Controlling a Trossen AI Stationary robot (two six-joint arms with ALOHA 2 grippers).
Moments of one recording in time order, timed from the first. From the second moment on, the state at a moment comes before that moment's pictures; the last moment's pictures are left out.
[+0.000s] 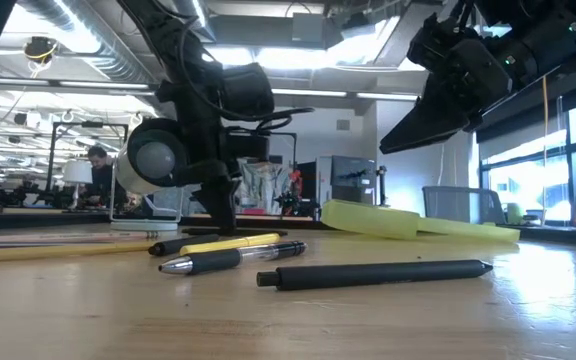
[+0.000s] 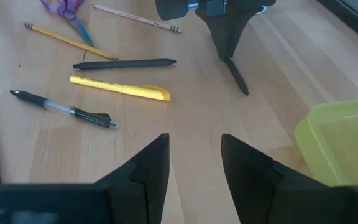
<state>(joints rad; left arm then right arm) 0.24 1.80 1.01 -0.40 -0.05 0.22 0.25 1.34 0.55 0.19 0.39 0.24</state>
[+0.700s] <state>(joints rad) 0.19 1.78 1.08 -0.33 -0.03 0.26 0.25 1.34 0.55 0.19 0.39 0.26</state>
